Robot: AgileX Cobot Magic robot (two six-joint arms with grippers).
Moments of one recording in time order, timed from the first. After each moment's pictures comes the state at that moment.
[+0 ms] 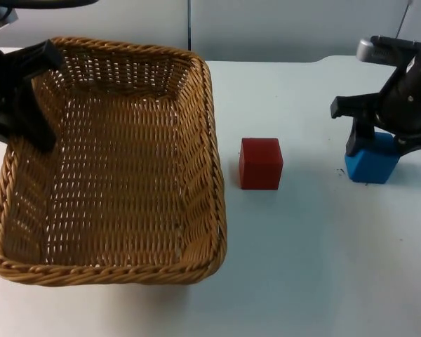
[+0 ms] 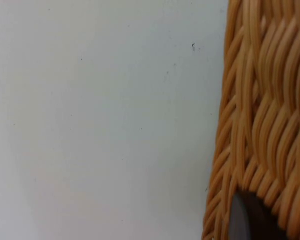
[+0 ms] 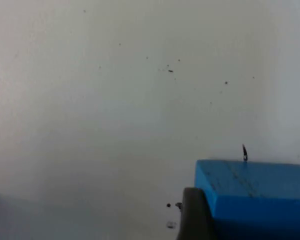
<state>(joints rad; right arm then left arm) 0.18 2.13 -1.34 0.05 0.55 0.17 -0.02 1.82 -1.13 -0.63 0.92 0.35</state>
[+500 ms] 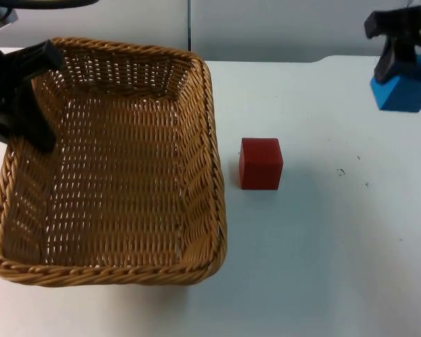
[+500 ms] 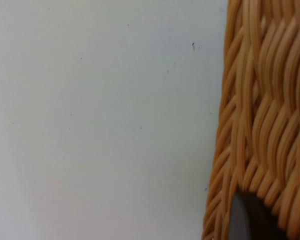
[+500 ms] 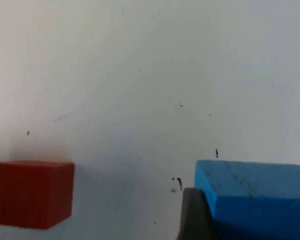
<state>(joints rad) 0.18 1.82 -1.34 0.05 0.70 0.06 -0.02 1.82 -1.13 -0.63 0.92 0.35</state>
